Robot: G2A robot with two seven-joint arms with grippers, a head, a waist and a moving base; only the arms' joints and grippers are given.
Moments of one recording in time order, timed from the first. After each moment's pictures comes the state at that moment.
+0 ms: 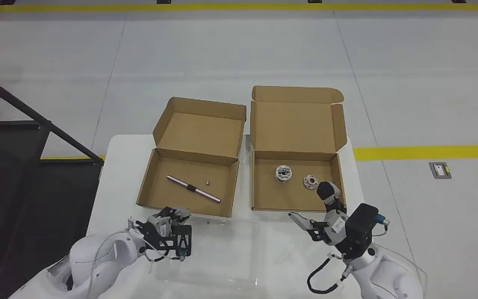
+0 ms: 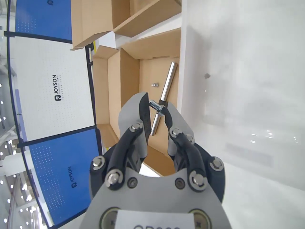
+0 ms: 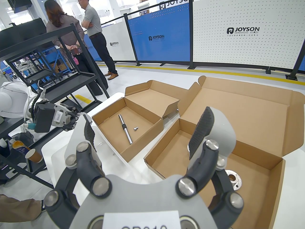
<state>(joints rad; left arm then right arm) 1.07 -0.54 -0.97 -1.87 1.94 -0.37 0.04 -1.46 -1.42 1.59 -1.94 -1.18 -0.68 0.02</state>
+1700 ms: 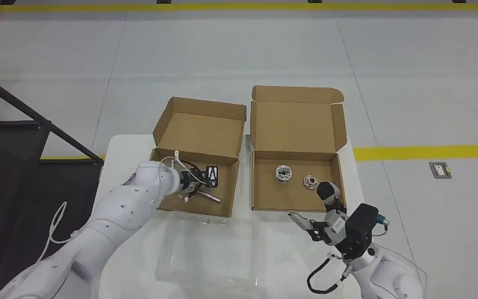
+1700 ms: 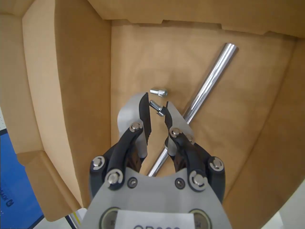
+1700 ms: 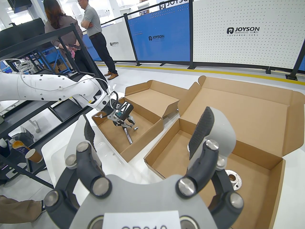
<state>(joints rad) 0.25 -1.20 -0.38 -0.64 1.75 -0.68 0.15 -1.46 -1.42 1.59 -1.94 -1.18 -0.68 0.02</state>
